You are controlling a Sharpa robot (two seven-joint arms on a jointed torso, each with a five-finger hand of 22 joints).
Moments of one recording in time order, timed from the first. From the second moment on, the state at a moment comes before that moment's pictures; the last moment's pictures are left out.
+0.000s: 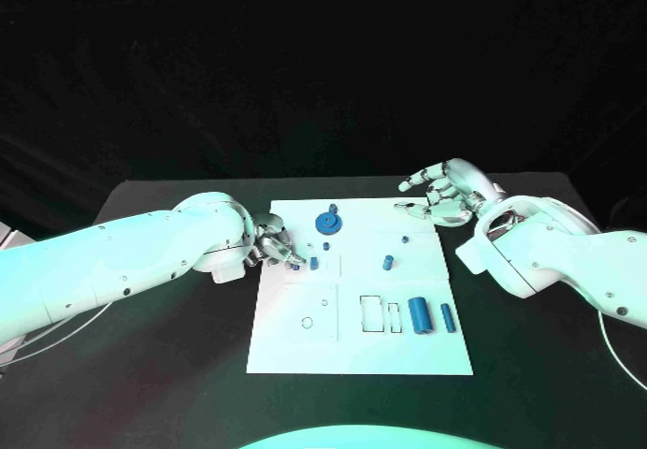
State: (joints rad) left arm 1.25 -0.73 -0.06 1.41 -1.06 0.14 -0.50; left_hand 0.99 -0.23 0.55 0.22 0.30 0.98 0.03 0.61 0.81 1.31 -0.04 1.02 0.74 1.47 -0.08 1.52 1.31 0.09 1.37 0.03 1.40 1.23; right arm 1.30 -0.92 -0.11 1.69 -0.98 -0.60 -0.15; right_hand 1.43 -0.19 0.23 0.28 0.16 0.88 0.17 0.18 0.31 1.41 0.09 1.38 1.31 1.46 0.01 1.56 1.31 0.01 1.47 0.11 1.57 1.31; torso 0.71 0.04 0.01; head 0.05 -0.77
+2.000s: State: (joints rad) left arm 1.24 -0.64 -0.07 1.37 -1.38 -0.17 -0.02; left_hand 1.44 -0.25 0.39 0.19 0.29 0.67 0.17 0.48 0.45 0.73 0.14 0.65 0.24 1.02 0.06 1.09 0.65 0.17 0.94 0.16 0.84 0.58; right arm 1.30 -0.92 -0.11 1.68 -0.97 -0.60 -0.14; right_hand 1.43 -0.19 0.23 0.28 0.16 0.88 0.17 0.18 0.31 1.39 0.09 1.36 1.31 1.46 0.01 1.53 1.31 0.01 1.47 0.11 1.56 1.31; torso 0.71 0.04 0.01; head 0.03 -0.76
